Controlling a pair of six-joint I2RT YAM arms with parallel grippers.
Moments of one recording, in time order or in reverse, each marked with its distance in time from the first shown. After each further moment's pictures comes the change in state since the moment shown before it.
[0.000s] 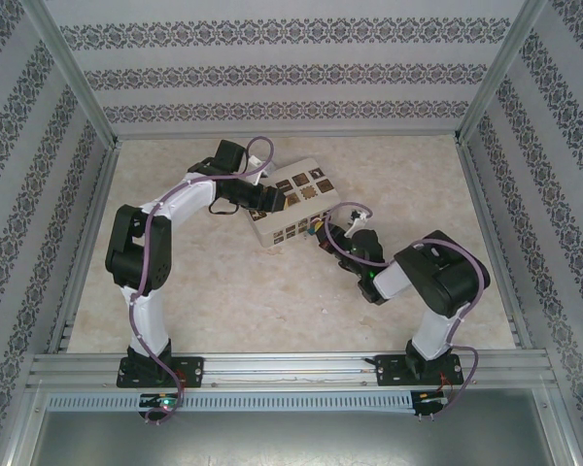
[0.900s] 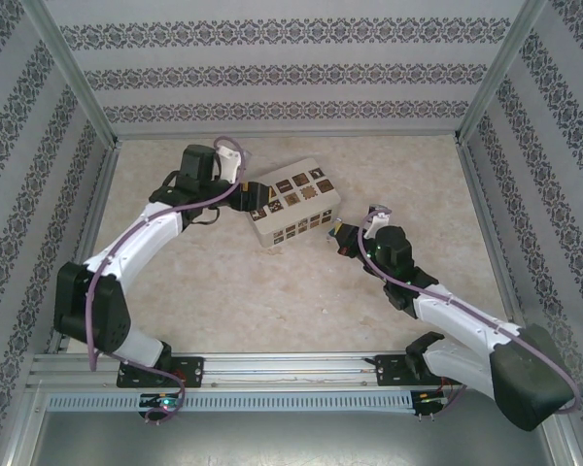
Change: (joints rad) left arm 0.000 -0.483 -0.325 0.237 -0.212 -0.082; right arm -0.006 -0.727 0.023 -0.853 0.035 -0.295
